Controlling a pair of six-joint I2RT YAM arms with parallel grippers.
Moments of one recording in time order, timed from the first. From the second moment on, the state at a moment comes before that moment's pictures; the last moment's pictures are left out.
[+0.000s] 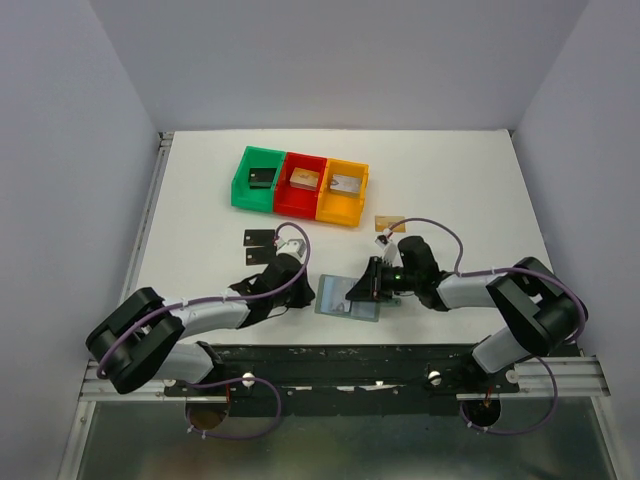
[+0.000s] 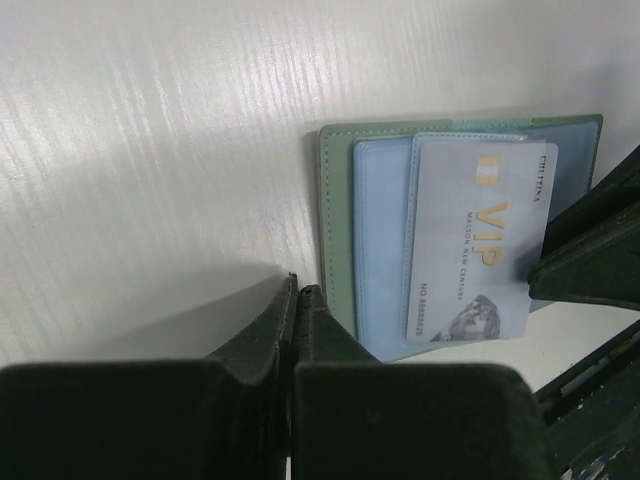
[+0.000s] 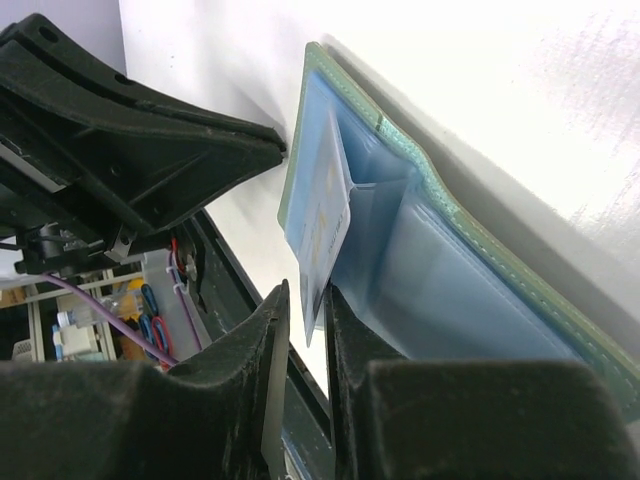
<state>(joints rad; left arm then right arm) -0.81 1.32 0.42 0.18 -0.05 -0.71 0.58 1.54 0.42 0.49 -0.64 0.82</state>
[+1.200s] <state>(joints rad) -0.80 1.42 0.45 0.31 0.08 -0.70 0.57 1.74 0.53 0.56 -0.74 0.89</state>
